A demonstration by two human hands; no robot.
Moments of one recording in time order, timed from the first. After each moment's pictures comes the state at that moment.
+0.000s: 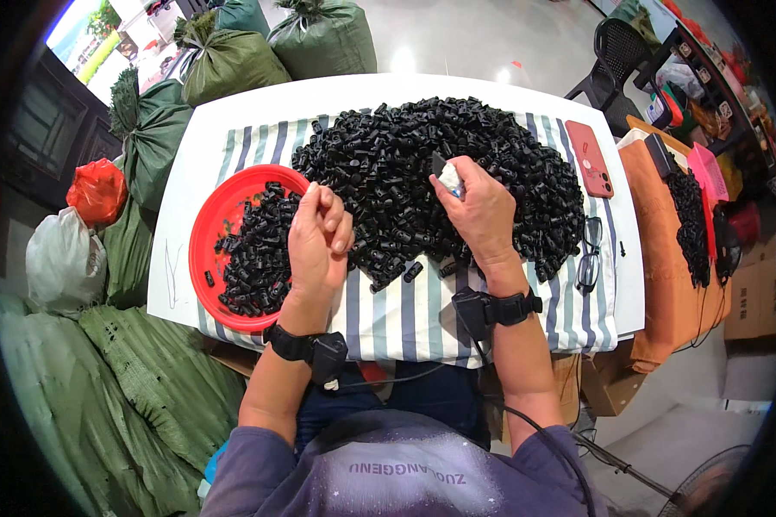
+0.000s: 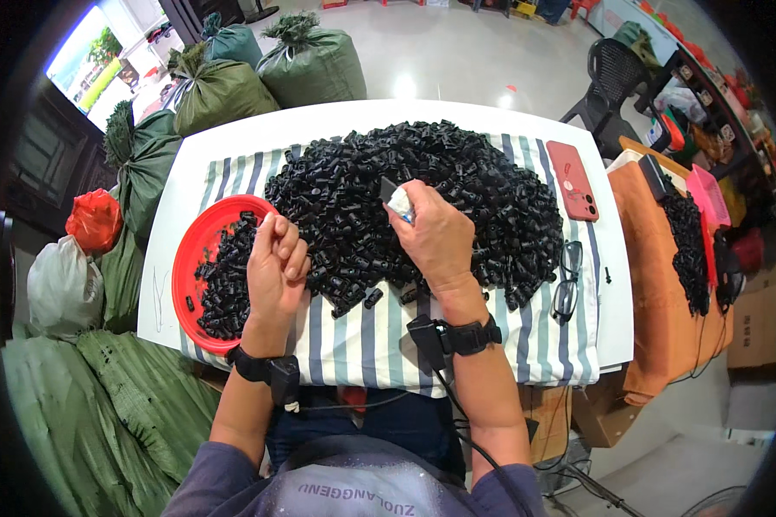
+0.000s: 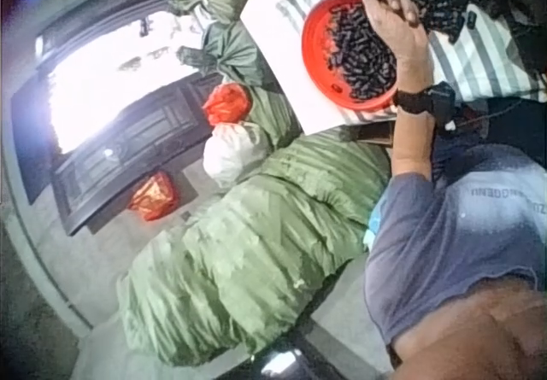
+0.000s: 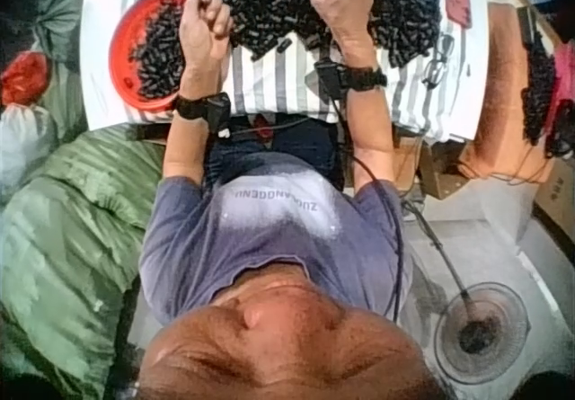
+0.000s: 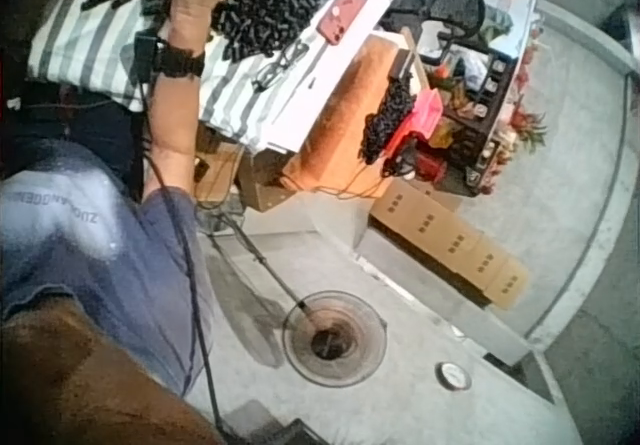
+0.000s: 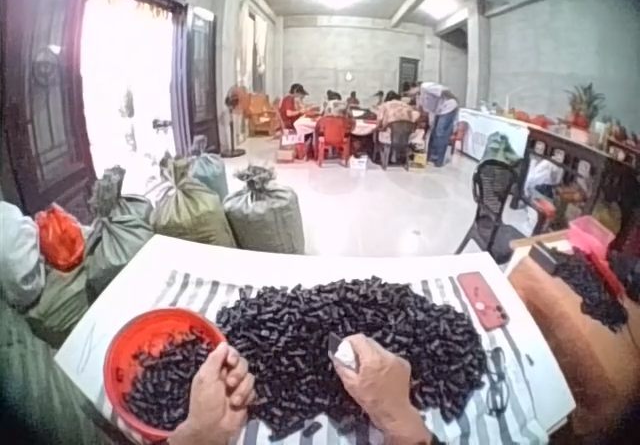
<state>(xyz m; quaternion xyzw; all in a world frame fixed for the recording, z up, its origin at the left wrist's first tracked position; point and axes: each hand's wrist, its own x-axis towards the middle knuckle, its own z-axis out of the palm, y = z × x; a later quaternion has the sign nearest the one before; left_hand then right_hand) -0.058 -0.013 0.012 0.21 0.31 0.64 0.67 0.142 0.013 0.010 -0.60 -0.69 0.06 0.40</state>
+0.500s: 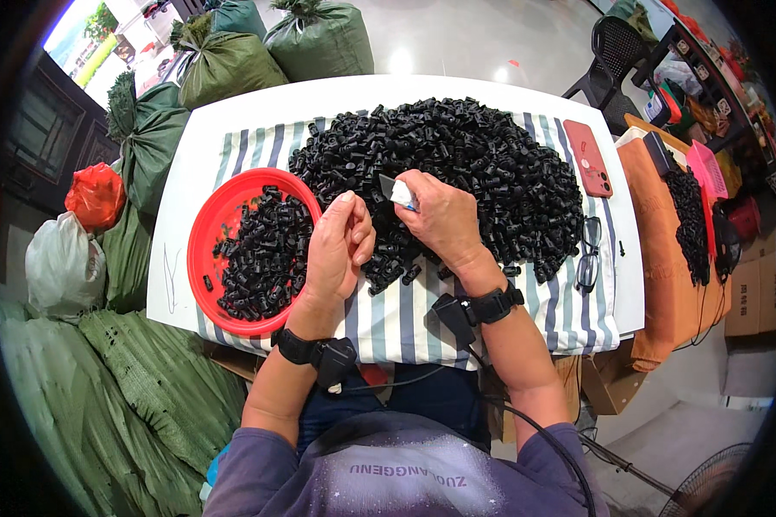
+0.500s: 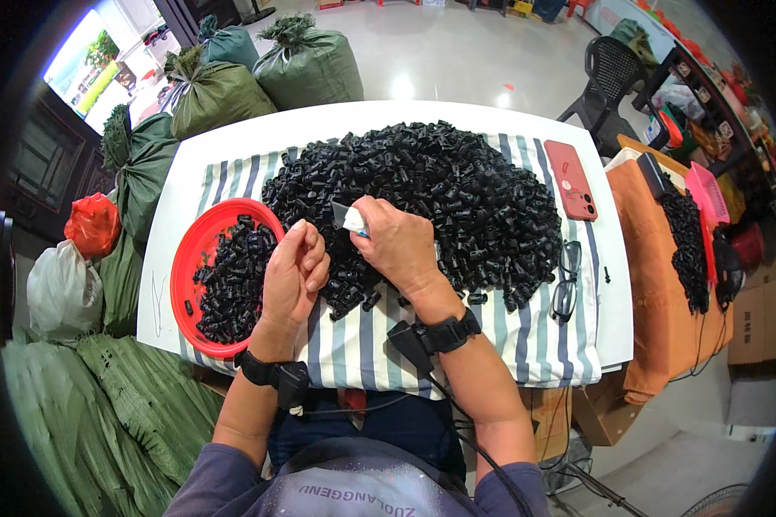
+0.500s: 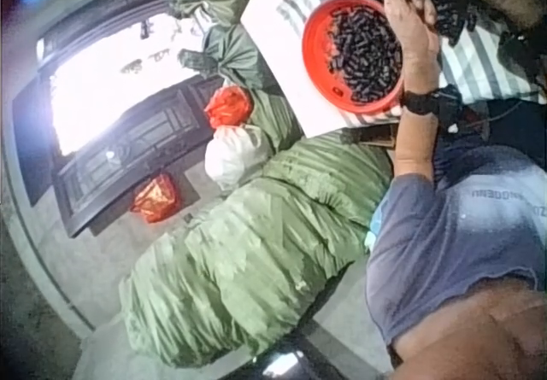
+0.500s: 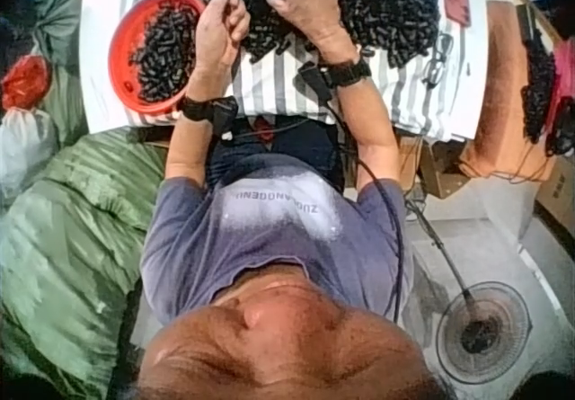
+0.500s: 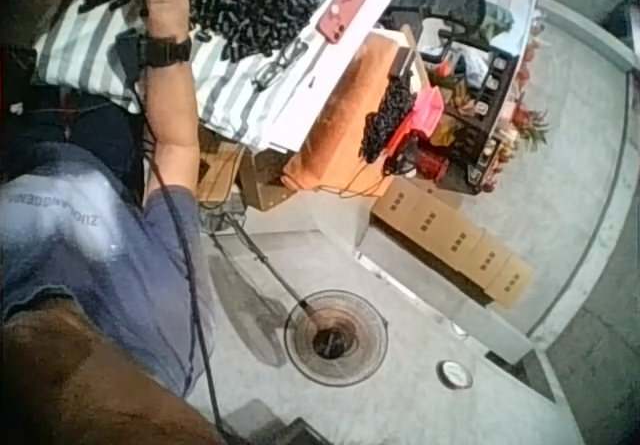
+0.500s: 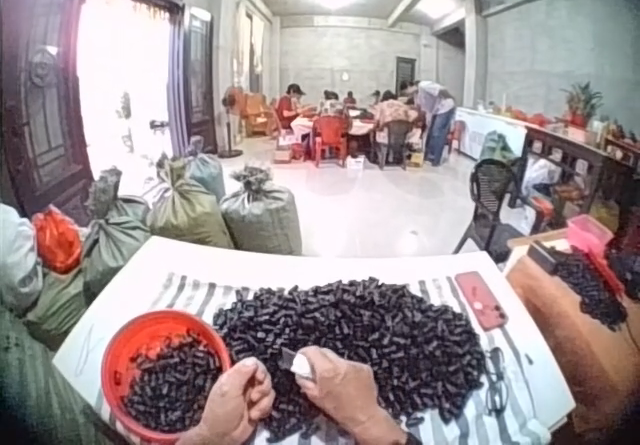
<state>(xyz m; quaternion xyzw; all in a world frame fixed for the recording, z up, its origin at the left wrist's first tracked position) -0.044 -0.014 0.004 0.27 0.34 0.55 0.71 0.114 0.017 0.000 -0.53 -0.77 0.10 0.35</state>
